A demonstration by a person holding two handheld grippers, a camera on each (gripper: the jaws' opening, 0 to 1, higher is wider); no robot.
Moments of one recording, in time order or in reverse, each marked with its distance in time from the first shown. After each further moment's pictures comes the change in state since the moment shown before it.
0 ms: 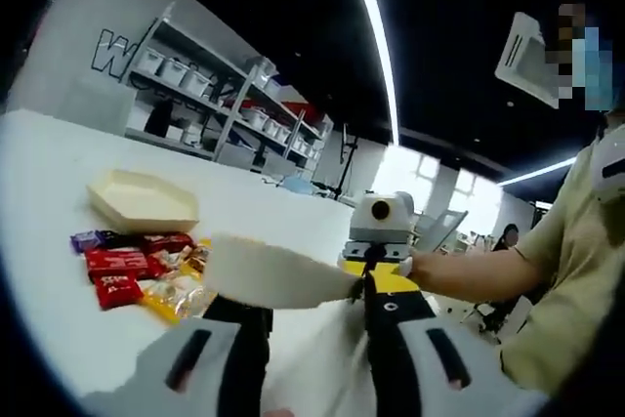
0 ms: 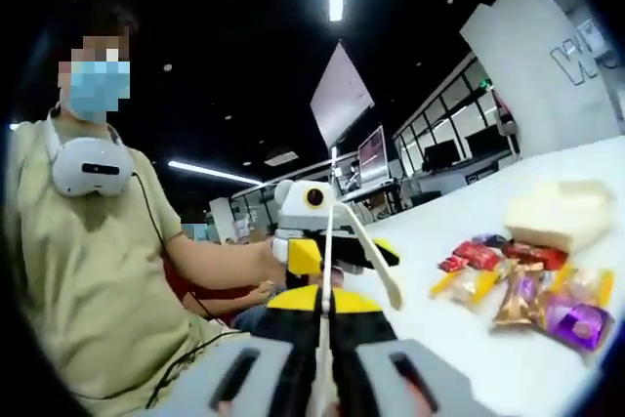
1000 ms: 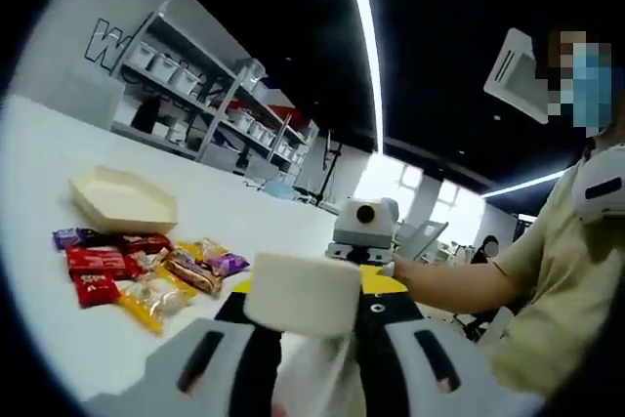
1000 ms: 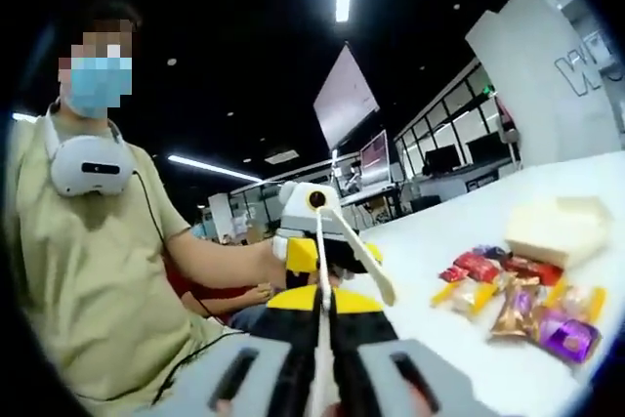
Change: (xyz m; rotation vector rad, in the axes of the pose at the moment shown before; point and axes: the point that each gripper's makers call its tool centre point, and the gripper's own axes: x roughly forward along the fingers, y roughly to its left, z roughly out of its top) left arm 0.001 -0.023 0.008 -0.060 -0.019 -0.086; right arm -0.006 0.015 0.011 -0.055 -0.004 0.021
